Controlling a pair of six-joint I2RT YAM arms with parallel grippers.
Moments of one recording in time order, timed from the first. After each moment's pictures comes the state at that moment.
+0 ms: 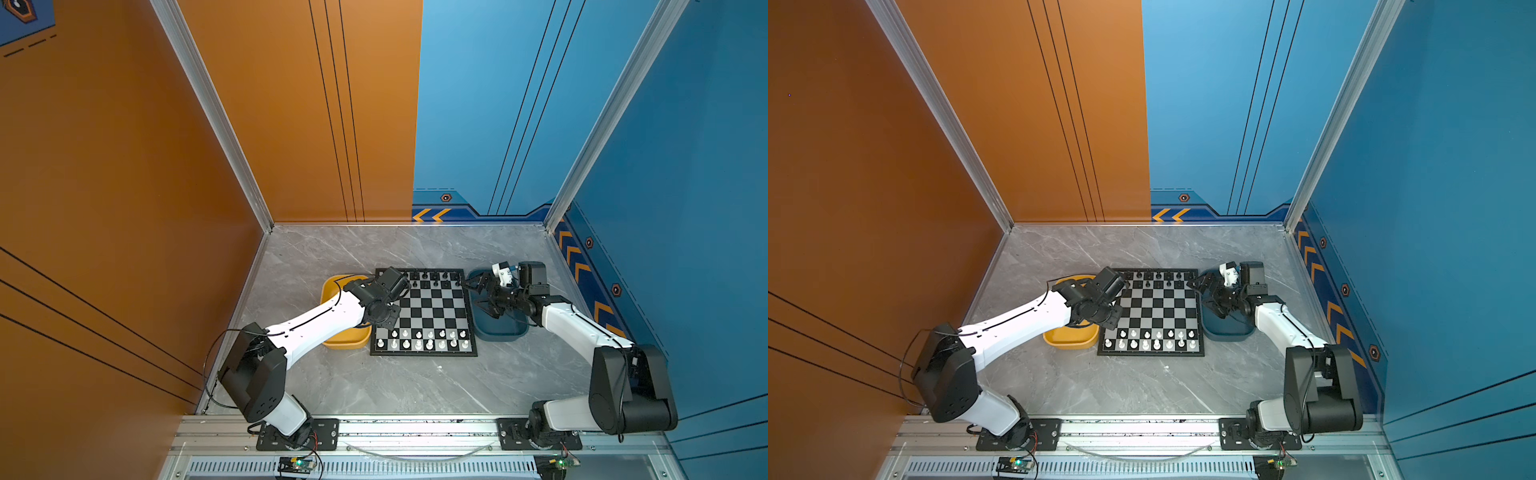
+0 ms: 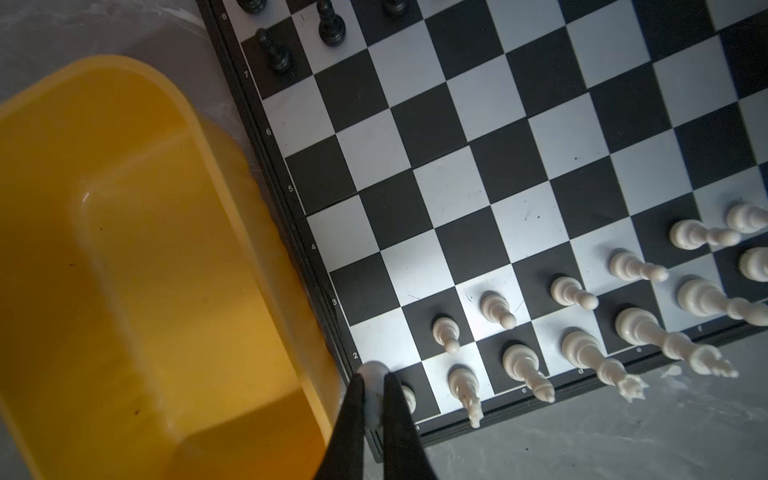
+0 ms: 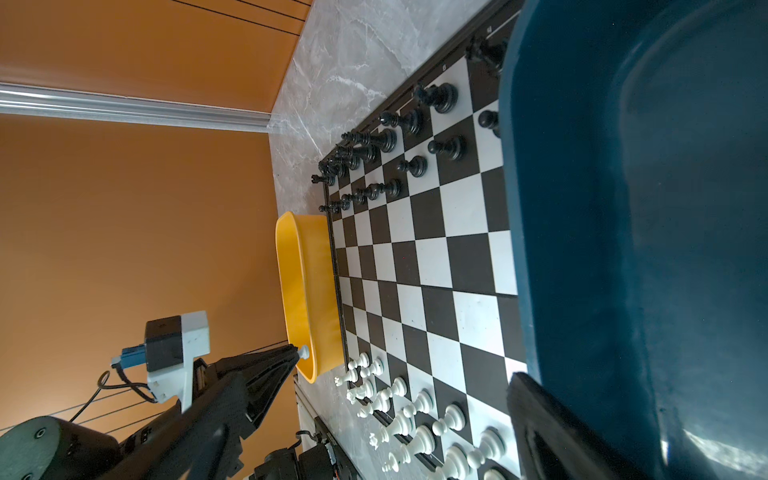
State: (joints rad) left arm -0.74 1.57 1.18 -0.82 -0.19 -0.32; right arm 0.06 1.41 0.77 -0.14 -0.79 0.79
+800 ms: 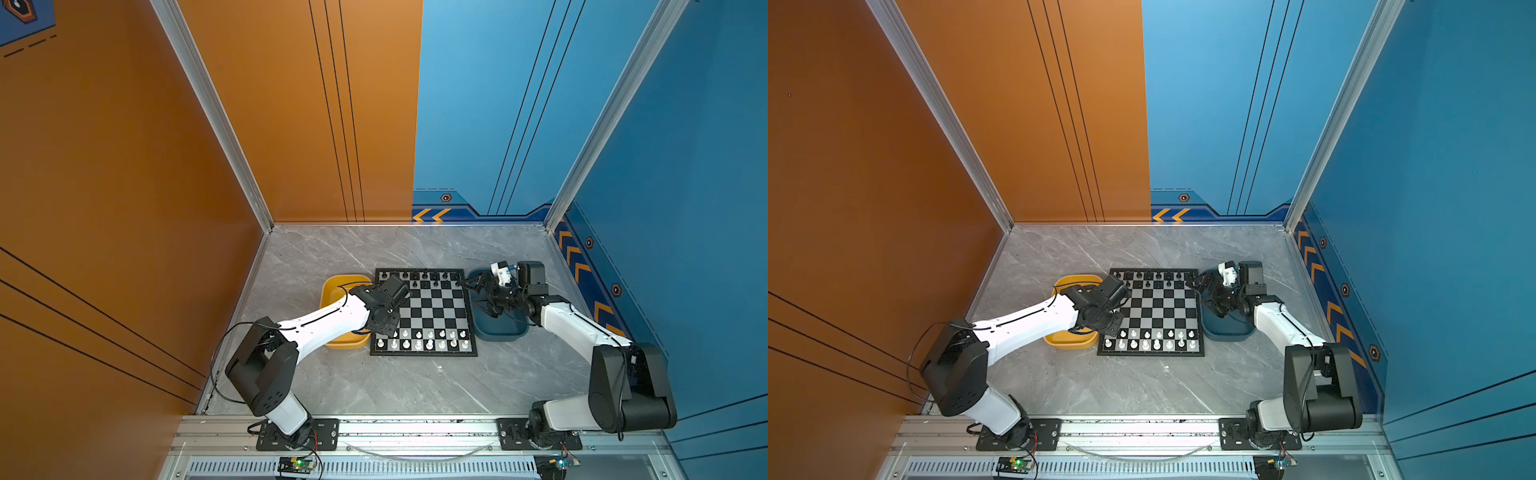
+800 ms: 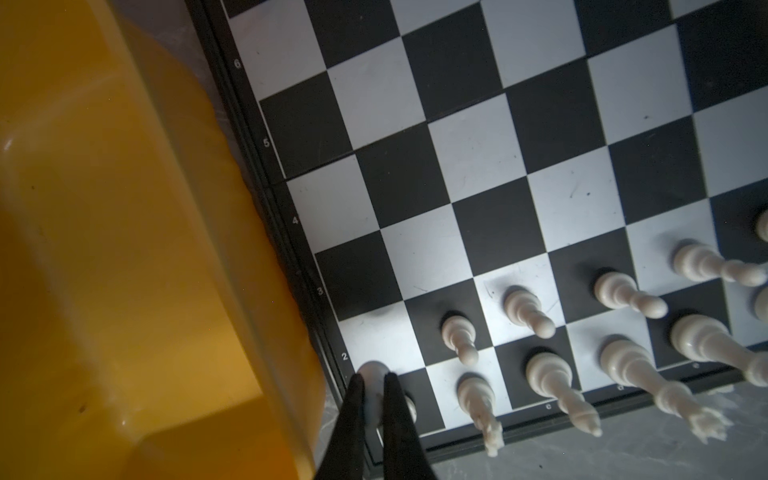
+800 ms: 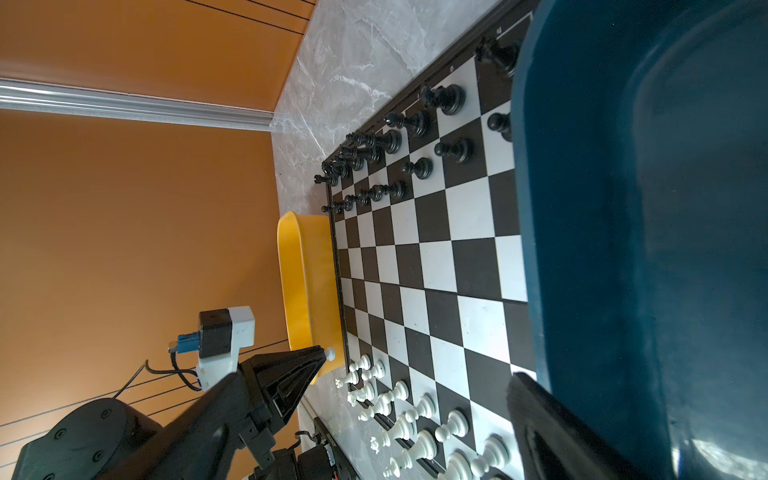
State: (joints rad) left arm -0.74 1.60 1.12 -0.78 -0.18 -0.38; right arm 0.07 1.42 0.77 -0.12 -0.79 0.79
